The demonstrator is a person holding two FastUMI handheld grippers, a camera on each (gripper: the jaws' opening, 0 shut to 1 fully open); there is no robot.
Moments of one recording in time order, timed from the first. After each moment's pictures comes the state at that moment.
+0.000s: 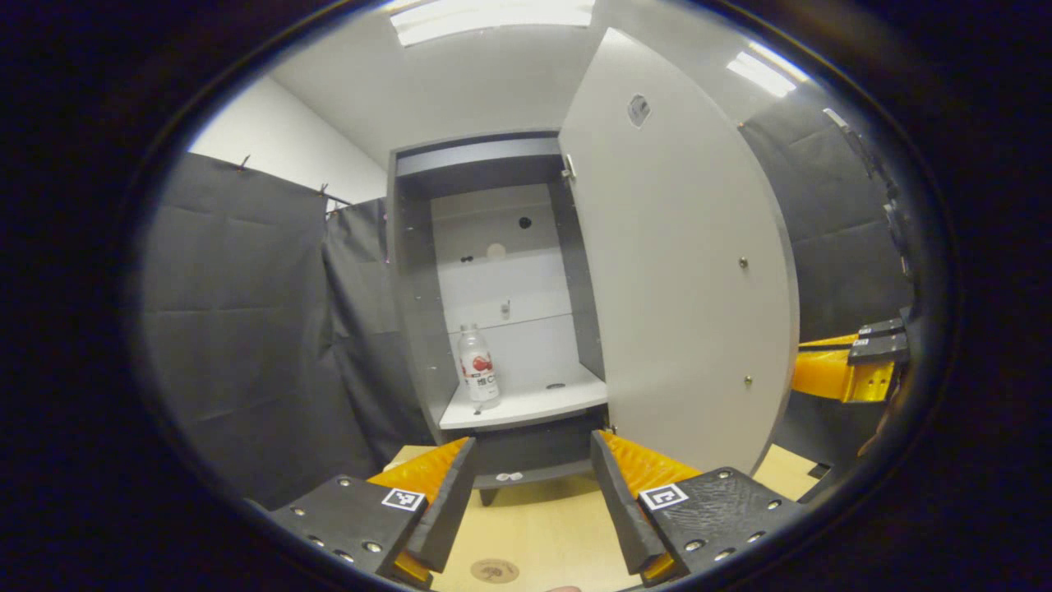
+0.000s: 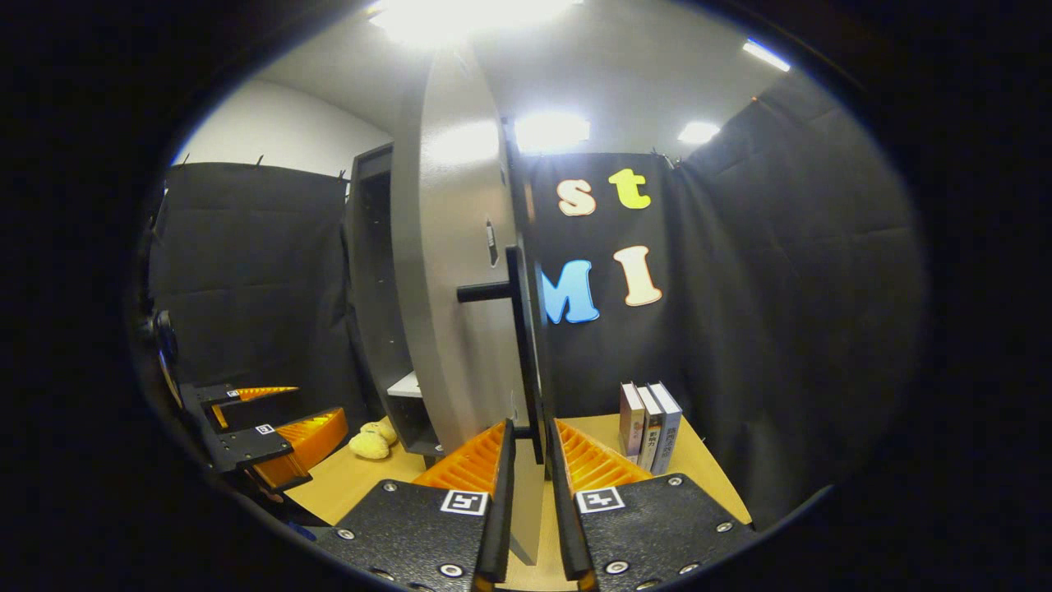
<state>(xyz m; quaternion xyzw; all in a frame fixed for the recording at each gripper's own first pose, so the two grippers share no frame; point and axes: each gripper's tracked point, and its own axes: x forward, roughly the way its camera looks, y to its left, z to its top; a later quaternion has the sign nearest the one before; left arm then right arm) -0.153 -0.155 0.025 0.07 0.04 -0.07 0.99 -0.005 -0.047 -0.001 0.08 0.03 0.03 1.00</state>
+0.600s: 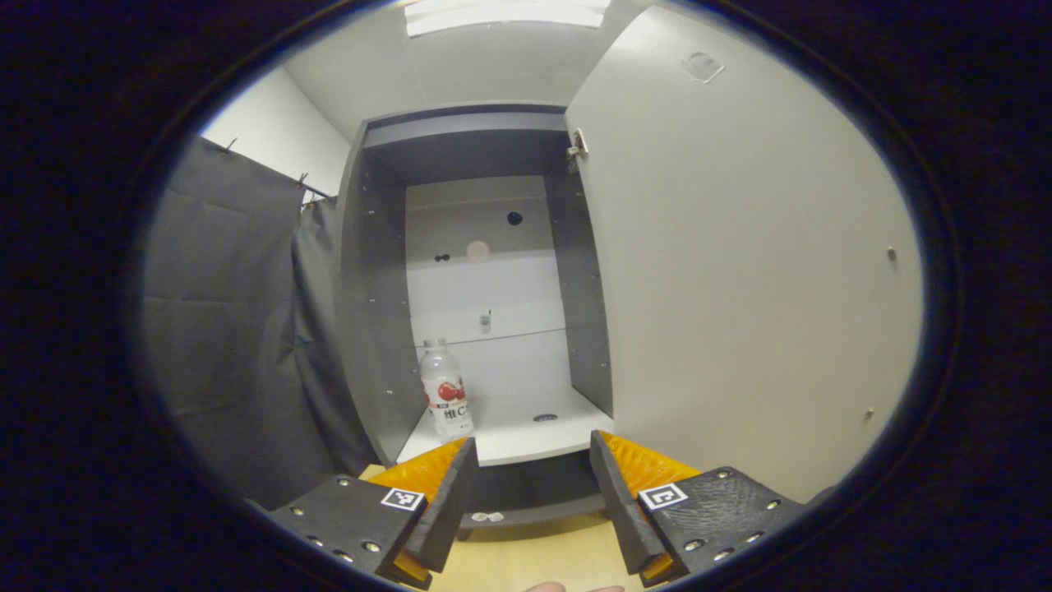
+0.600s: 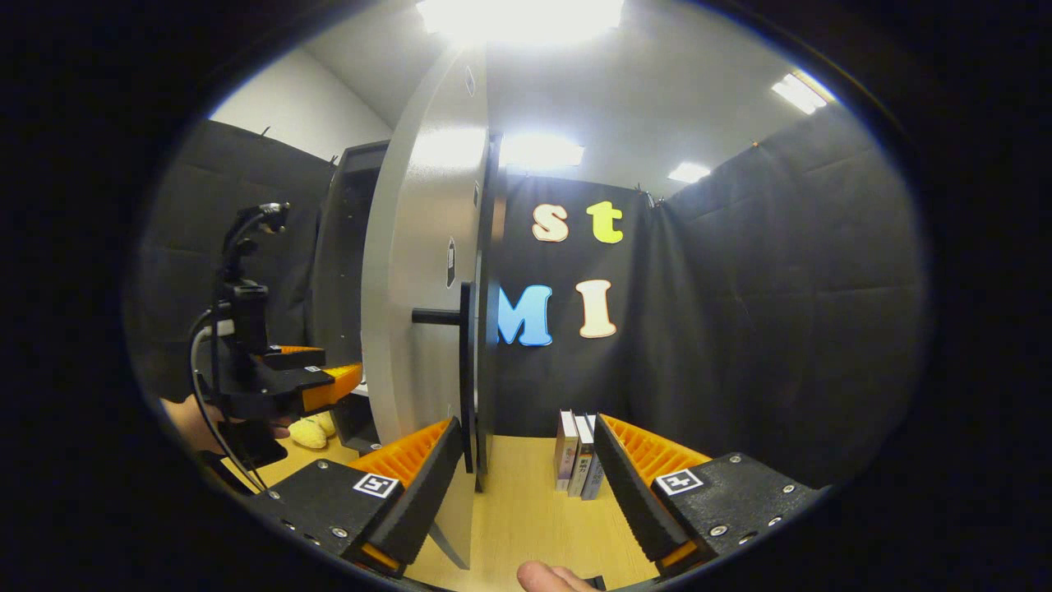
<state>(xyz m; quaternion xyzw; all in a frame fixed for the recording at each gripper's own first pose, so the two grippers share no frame) 0.002 -0.142 0.020 0.05 0.01 -0.07 1.00 -0.016 -0.091 0.016 -0.01 -0.02 -0.03 1.00</state>
